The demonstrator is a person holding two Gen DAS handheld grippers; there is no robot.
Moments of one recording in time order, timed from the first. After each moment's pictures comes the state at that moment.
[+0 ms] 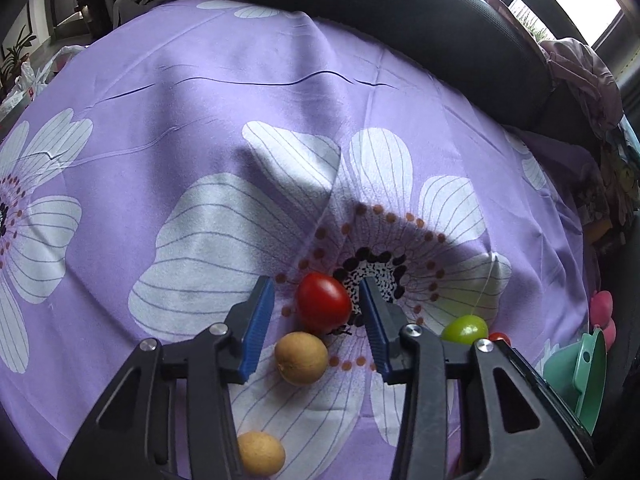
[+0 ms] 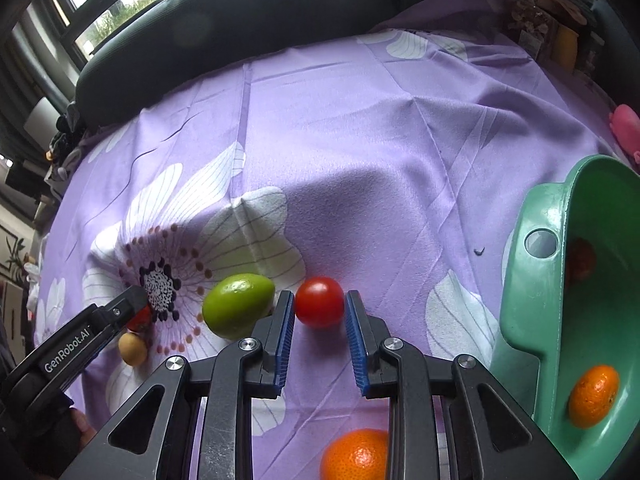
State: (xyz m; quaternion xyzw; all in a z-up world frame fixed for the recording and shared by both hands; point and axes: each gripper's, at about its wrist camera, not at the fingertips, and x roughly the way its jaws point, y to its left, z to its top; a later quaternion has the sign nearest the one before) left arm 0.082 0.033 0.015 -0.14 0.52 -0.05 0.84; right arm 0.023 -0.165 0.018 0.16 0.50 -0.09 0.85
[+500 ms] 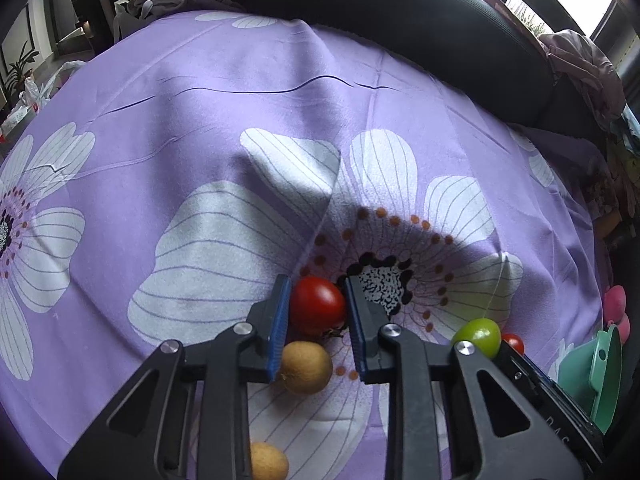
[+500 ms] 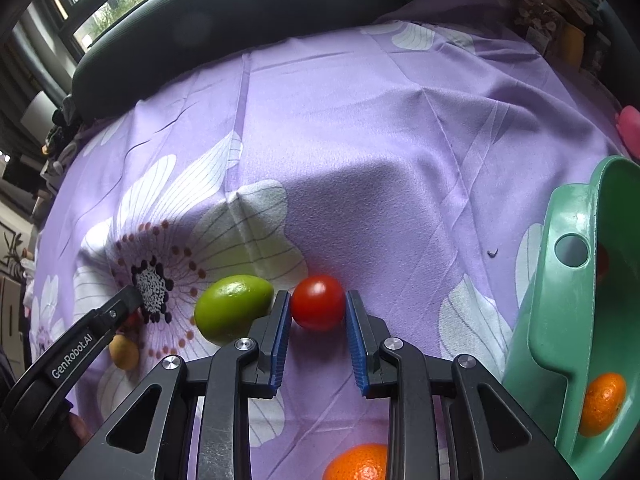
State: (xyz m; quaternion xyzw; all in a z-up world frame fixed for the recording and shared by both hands) left arm 0.083 0.028 0.013 -0.12 0.51 -0.04 0.85; right arm 0.031 -0.162 0.010 0.16 0.50 -0.08 0.84
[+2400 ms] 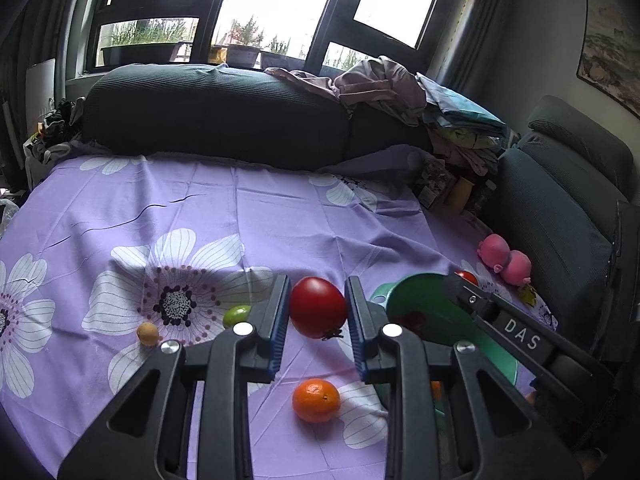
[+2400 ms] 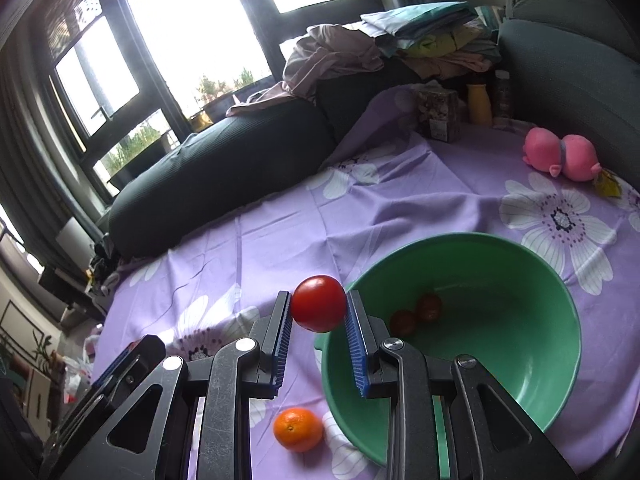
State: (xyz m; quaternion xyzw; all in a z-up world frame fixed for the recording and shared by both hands) left arm -0.049 -0.061 0.139 -0.07 0.32 -0.27 0.90; right arm -0.098 -0.233 0.125 0.23 0.28 -0.15 0.92
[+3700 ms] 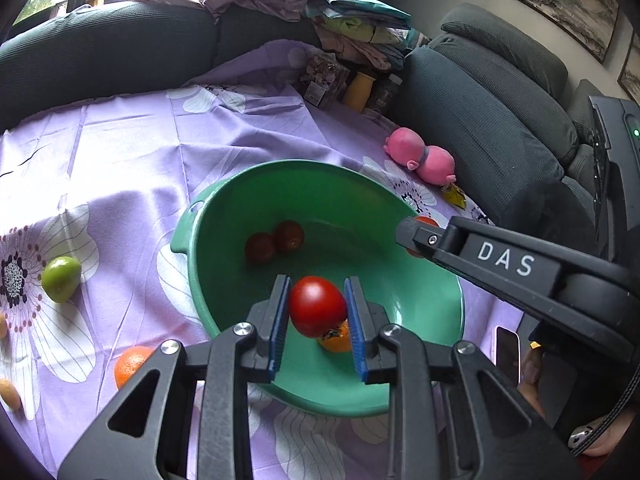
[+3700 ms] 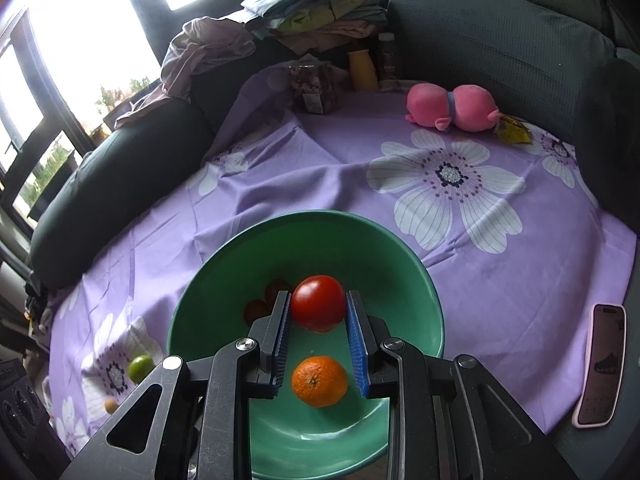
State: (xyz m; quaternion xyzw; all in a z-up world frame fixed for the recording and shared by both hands) left arm -0.065 -0.176 0.074 -0.01 0.42 -0.44 0.80; right arm -0.133 -0.306 0.095 0.27 0.34 -0.28 0.85
